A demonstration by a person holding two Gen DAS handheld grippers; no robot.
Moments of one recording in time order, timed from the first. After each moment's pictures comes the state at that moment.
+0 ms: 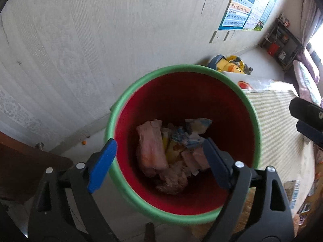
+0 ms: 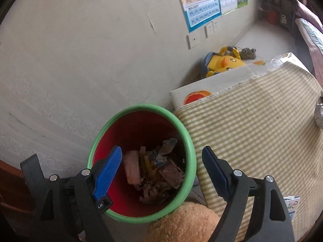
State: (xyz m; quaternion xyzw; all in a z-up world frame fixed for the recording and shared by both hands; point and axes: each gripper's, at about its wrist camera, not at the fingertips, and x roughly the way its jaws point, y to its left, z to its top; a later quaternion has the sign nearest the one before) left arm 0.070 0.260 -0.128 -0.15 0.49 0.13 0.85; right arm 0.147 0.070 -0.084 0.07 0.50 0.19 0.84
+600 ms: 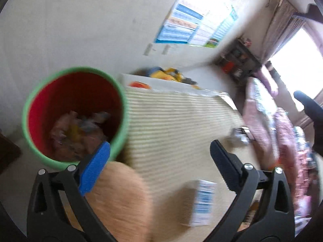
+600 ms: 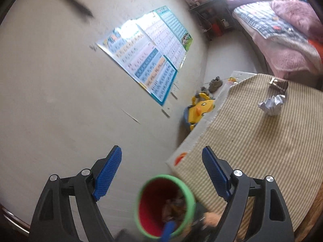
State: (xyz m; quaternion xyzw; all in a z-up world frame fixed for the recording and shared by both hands) left arm 0.052 0.091 -0.057 -0.25 0.42 0.00 0.87; right arm 0.072 -0.079 0.061 0.34 0.32 0.09 0.88
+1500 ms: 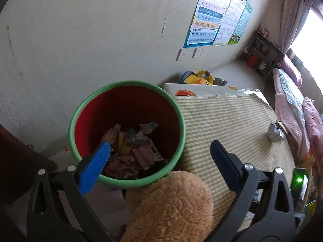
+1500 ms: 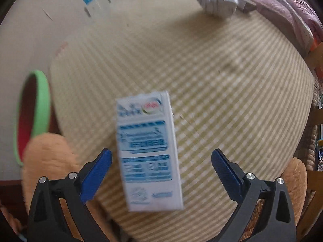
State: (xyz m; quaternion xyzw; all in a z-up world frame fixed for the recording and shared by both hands) left arm 0.039 0.152 -0.065 -0.13 0.42 0.10 0.89; right arm 0.077 -0.127 -0.186 0.08 0.63 -0.02 0.77
